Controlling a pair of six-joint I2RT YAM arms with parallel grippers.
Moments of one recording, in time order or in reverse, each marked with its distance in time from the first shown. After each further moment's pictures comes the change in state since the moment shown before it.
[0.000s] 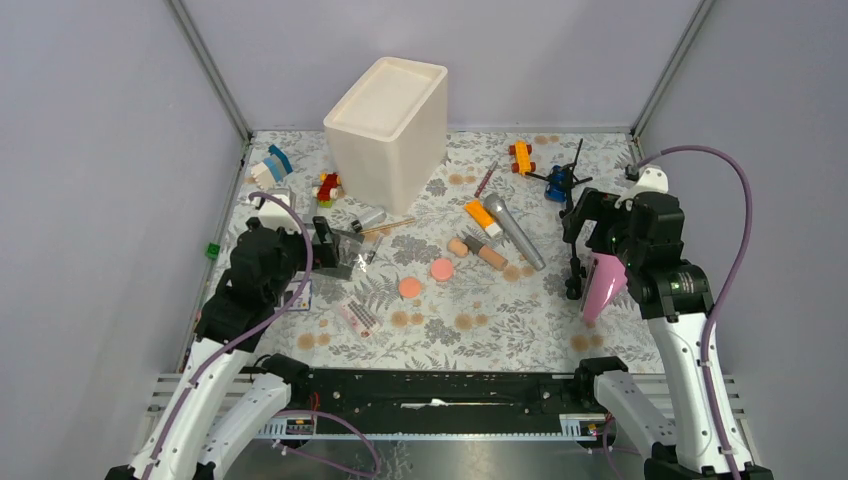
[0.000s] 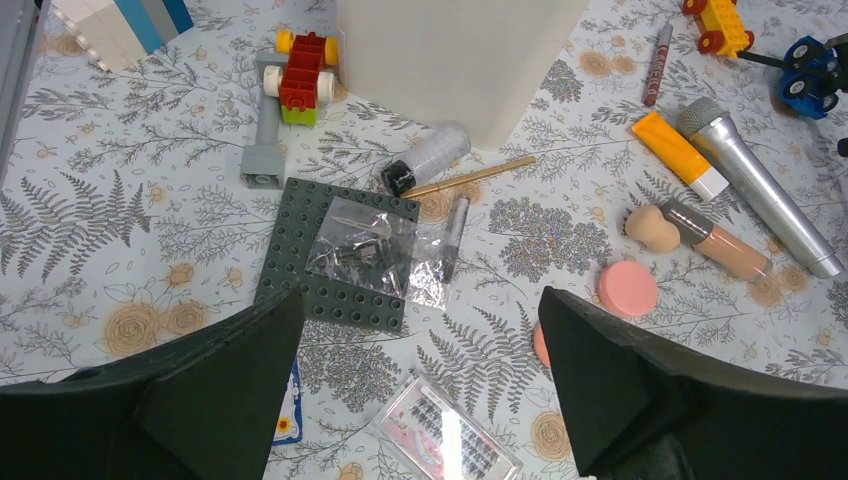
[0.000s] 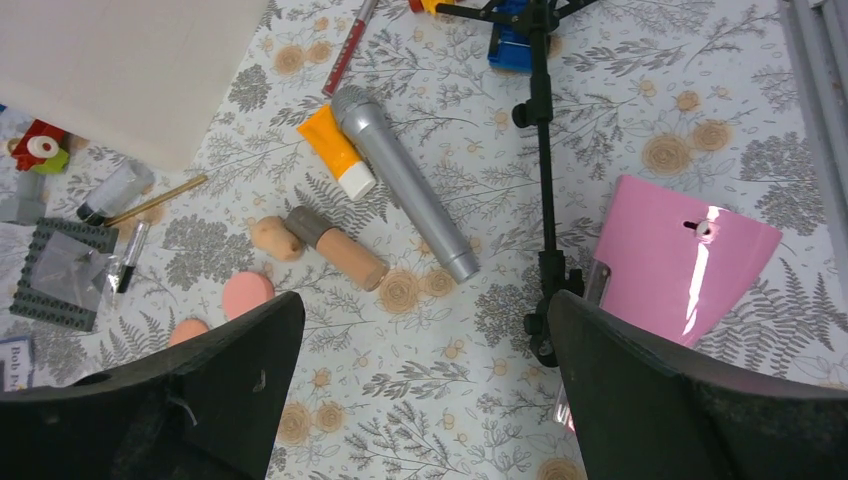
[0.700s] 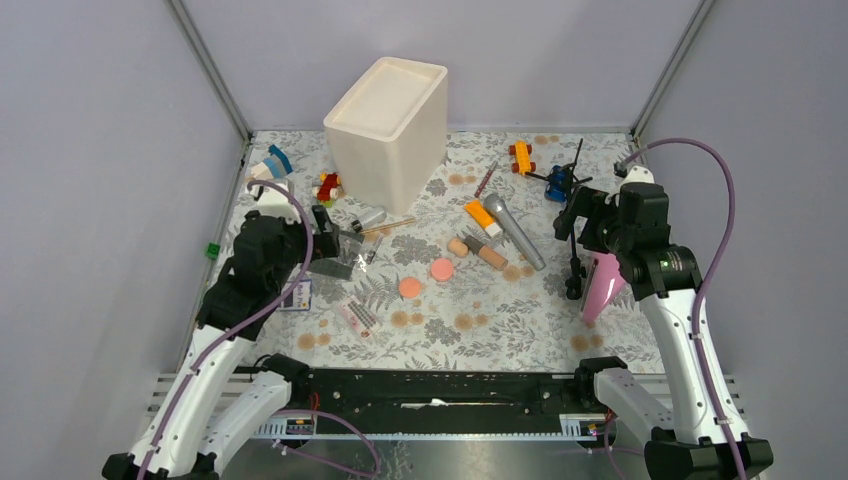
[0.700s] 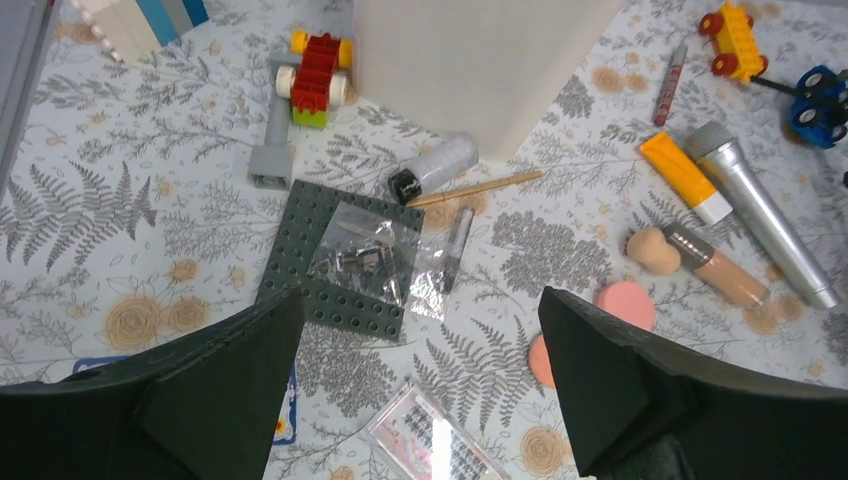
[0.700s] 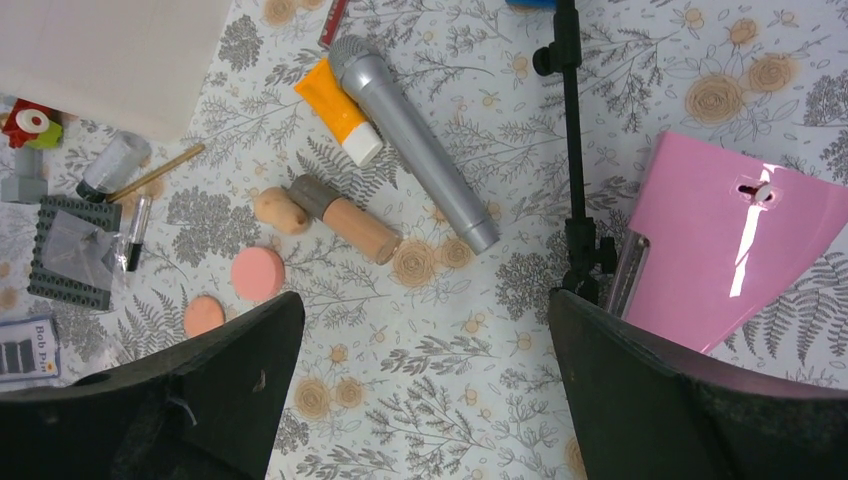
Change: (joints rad) left arm 0.000 0.049 0.033 -0.008 -0.045 -0.037; right arm -0.001 0.102 0.002 -0.016 -0.053 0.064
